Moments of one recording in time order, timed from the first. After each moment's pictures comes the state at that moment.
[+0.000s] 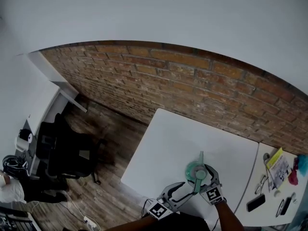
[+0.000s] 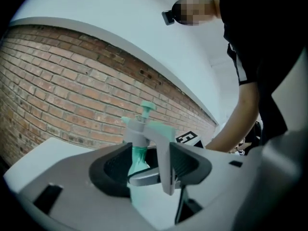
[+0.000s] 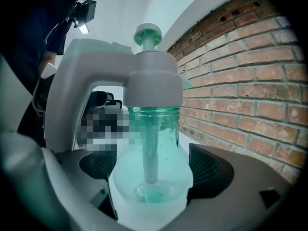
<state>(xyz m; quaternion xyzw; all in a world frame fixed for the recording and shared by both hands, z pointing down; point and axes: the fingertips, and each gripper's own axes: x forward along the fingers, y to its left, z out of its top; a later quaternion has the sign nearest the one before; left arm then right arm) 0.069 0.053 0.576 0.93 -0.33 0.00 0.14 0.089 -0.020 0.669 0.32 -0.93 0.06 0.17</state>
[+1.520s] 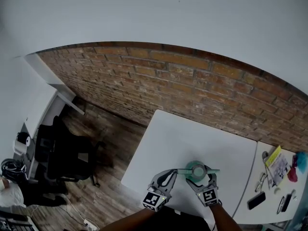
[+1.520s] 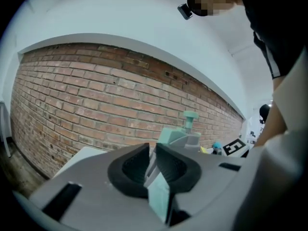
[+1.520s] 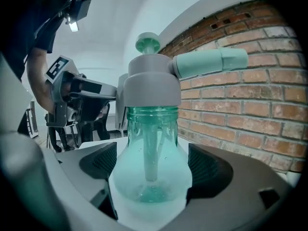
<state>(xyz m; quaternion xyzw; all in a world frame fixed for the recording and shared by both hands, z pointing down) -0.014 -0.019 0.586 0.88 -0.45 0.05 0.11 0.085 -0.023 0.671 0.40 -0.90 0.07 0.15</state>
